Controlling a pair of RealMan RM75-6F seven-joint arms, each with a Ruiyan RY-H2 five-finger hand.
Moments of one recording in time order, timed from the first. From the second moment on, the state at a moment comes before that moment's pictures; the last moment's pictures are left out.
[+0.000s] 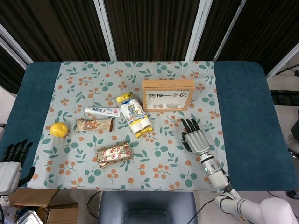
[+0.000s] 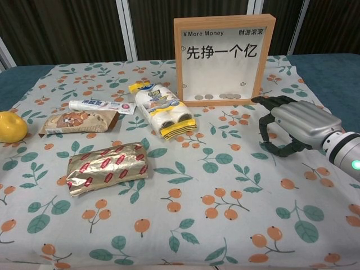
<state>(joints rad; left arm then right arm) -0.08 -1.18 -0.01 -1.44 1.54 1.50 0.00 0.55 -1.84 0.11 -0.90 -1.44 1.12 -0.19</state>
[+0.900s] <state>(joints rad) -0.08 -1.18 -0.01 -1.45 1.55 1.51 -0.01 0.52 -1.59 0.16 -1.33 -1.54 1.35 -0.20</state>
